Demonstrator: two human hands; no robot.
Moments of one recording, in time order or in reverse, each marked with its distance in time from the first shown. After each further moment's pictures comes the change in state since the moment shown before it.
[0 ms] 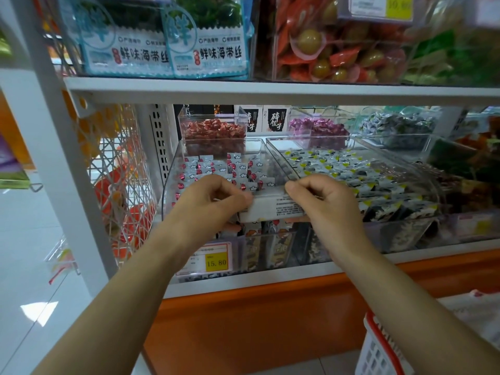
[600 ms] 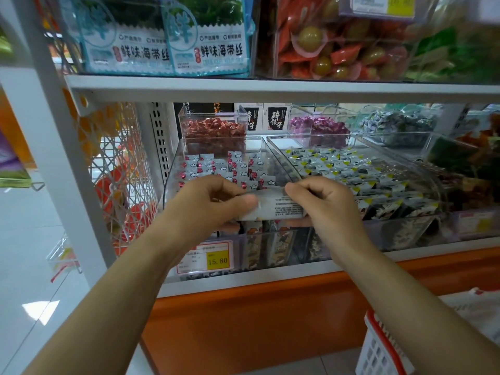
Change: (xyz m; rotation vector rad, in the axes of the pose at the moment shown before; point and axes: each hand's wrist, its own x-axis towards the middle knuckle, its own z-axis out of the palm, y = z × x) left_hand -0.001 0.000 -0.007 0.070 -0.043 -0.010; right_hand -0.001 0.002 0.001 0.133 -0.048 0.106
